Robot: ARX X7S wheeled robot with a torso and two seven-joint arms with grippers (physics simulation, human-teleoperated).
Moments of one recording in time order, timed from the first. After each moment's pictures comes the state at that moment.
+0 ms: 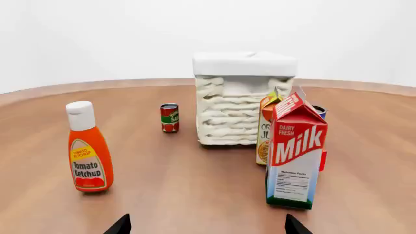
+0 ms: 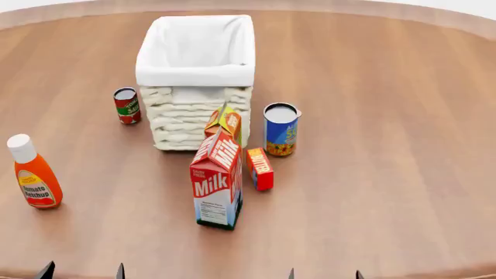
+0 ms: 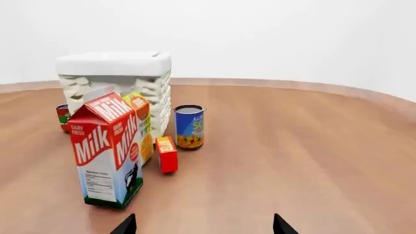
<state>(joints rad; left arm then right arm) 0.00 0.00 0.00 0.00 0.00 0.00 0.00 0.00 0.00 0.00 0.00 0.00 0.00 0.00</state>
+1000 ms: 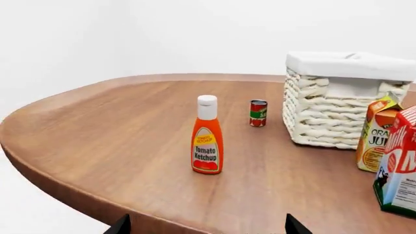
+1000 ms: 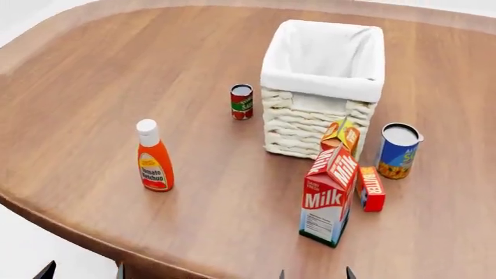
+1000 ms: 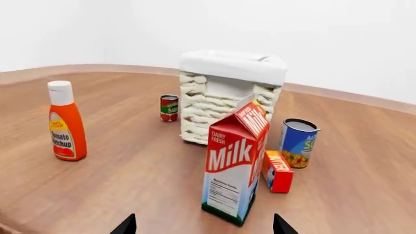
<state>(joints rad) -0.01 -0.09 0.09 0.01 -0.09 -0.03 -0.09 0.02 0.09 -0.13 -0.03 0.01 0.06 0.10</state>
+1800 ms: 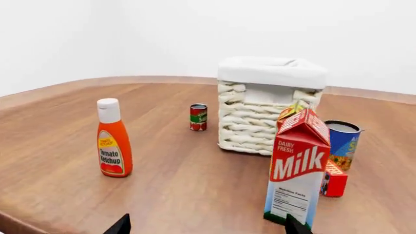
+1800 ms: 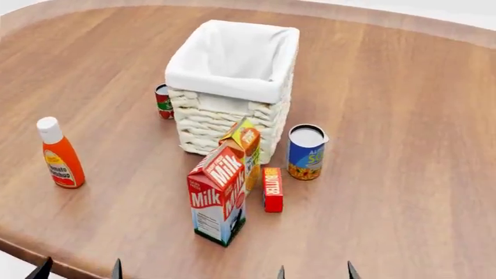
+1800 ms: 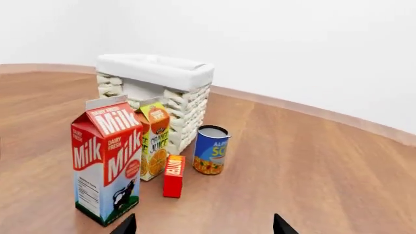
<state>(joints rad) -0.02 -0.13 0.12 0.04 -0.16 -0.04 -0.12 0.01 0.14 -0.19 -0.10 0.00 0.08 0.17</state>
